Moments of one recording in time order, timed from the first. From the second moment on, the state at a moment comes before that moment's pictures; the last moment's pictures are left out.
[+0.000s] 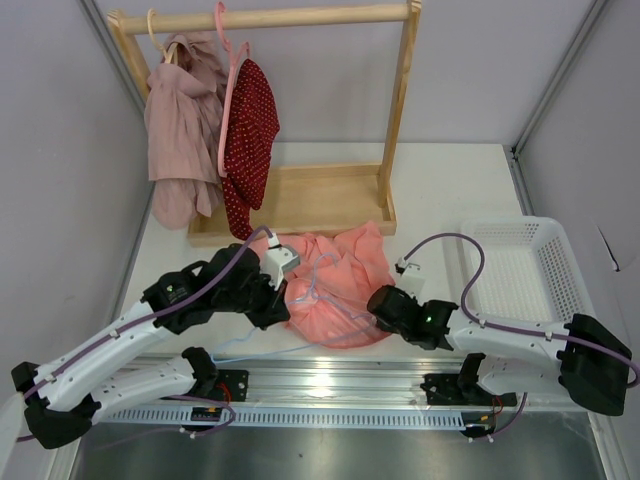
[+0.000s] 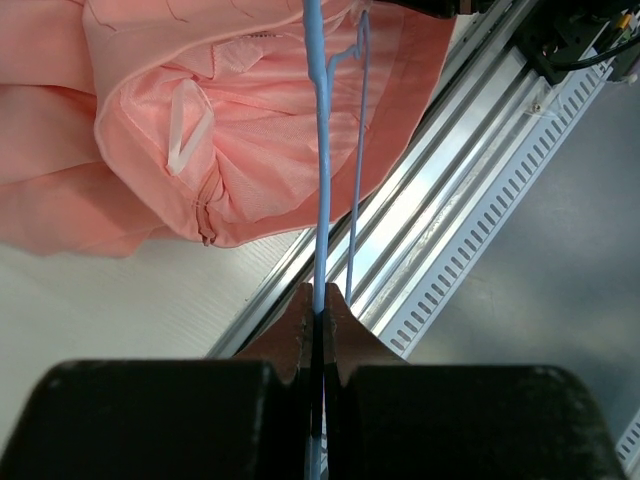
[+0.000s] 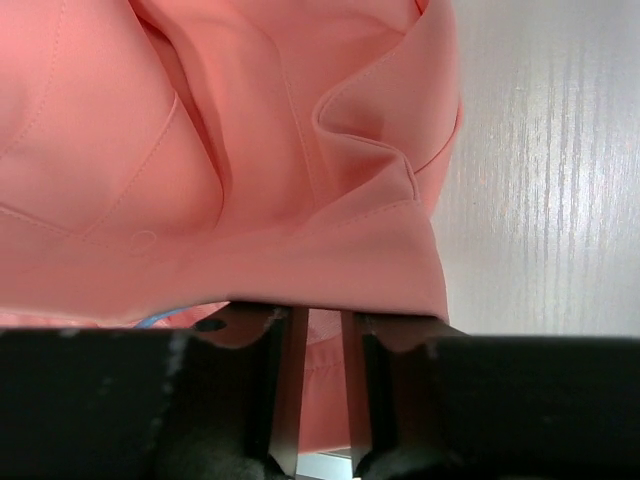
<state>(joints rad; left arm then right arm) -0.90 0.84 0.94 -0.89 0.21 -0.25 1.09 1.13 0.55 -0.44 0.50 1.14</state>
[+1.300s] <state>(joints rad) -0.91 0.86 0.94 -0.82 0.22 -0.25 1.04 1.01 0.64 -0.58 0.52 1.14</state>
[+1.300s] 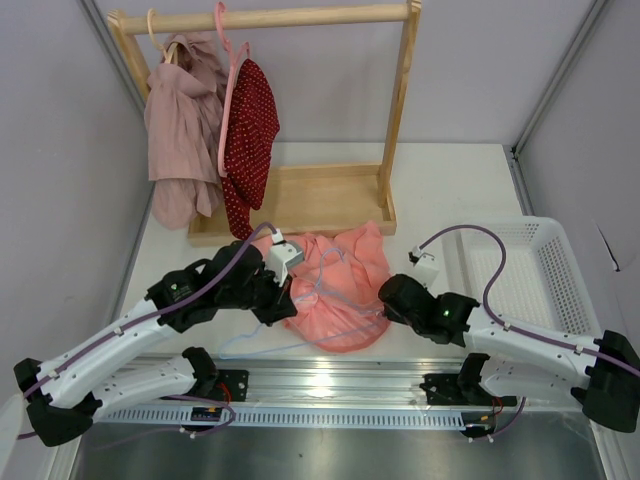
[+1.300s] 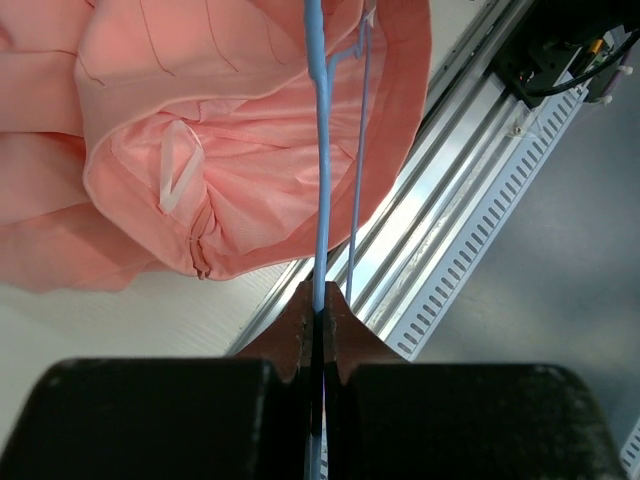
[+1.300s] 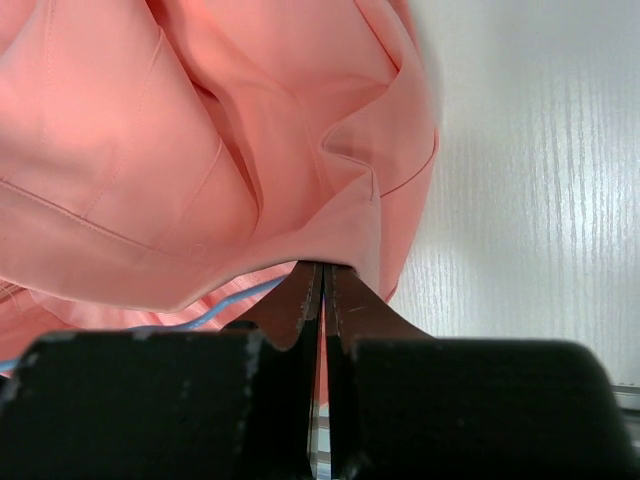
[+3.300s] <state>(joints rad) -0.95 0.75 0.74 -0.30 0.16 -0.23 0.61 0.91 0.64 -0.49 0.09 0.94</state>
